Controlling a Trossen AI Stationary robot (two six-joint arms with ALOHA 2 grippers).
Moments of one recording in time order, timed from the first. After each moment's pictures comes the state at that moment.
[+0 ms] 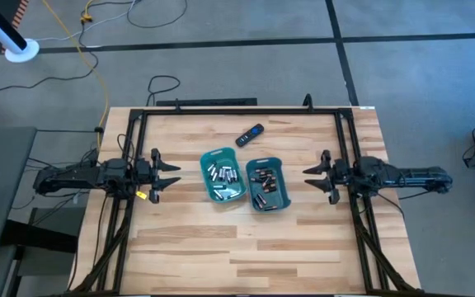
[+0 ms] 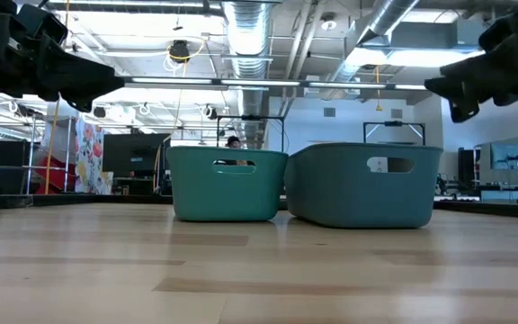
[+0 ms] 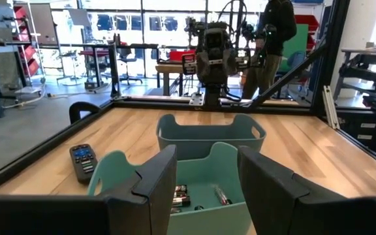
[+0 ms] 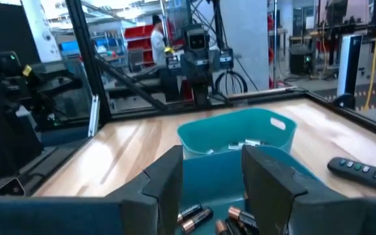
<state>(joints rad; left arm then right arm) -0.02 0.02 0.02 0.01 -0.13 0.00 0.01 0.00 0.01 0.00 0.00 0.13</state>
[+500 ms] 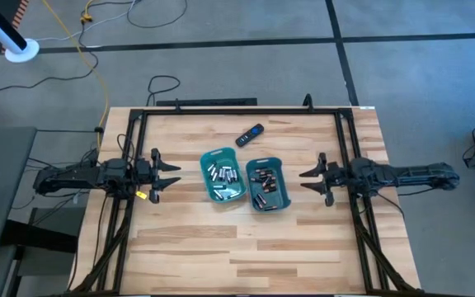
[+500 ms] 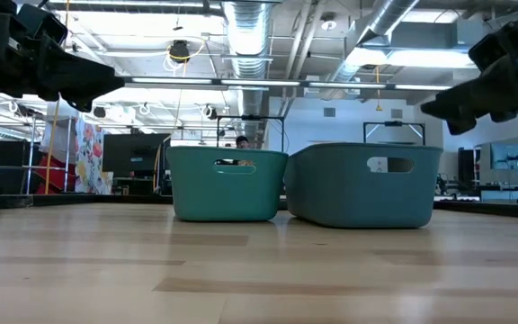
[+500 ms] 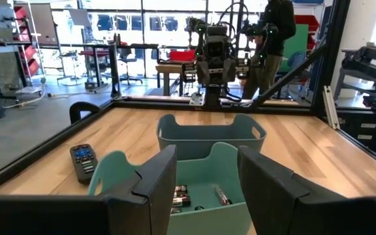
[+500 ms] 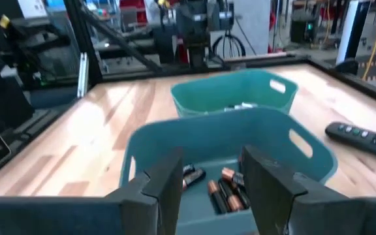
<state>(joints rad) -0.02 0.02 0.02 0.01 -0.13 0.00 0.01 0.13 0.01 0.02 0.00 0.10</state>
